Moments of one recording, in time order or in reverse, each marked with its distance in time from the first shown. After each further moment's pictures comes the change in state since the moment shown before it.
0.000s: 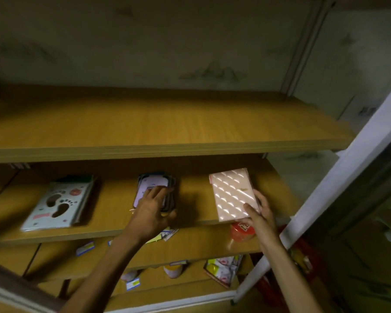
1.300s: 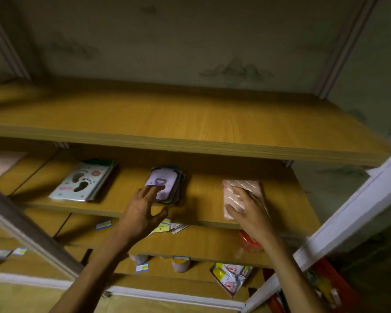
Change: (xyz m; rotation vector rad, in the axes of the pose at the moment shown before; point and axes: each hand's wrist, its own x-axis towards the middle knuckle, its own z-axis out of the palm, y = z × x) left_hand -0.031 0.017 0.003 0.122 0.180 -0.148; right_hand 0.042 -0.013 0.005 -0.877 -0.424 -0.341
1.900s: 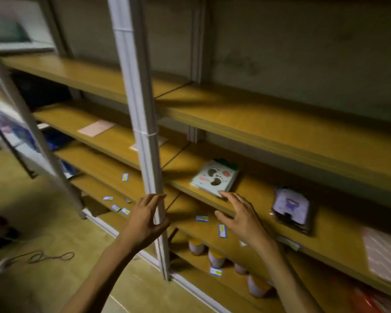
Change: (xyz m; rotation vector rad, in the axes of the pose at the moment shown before) left_hand -0.189 -0.214 -0.164 0.058 0.171 -0.405; right_hand 0.001 -0.264 0.240 -0.048 -0.346 -0.425
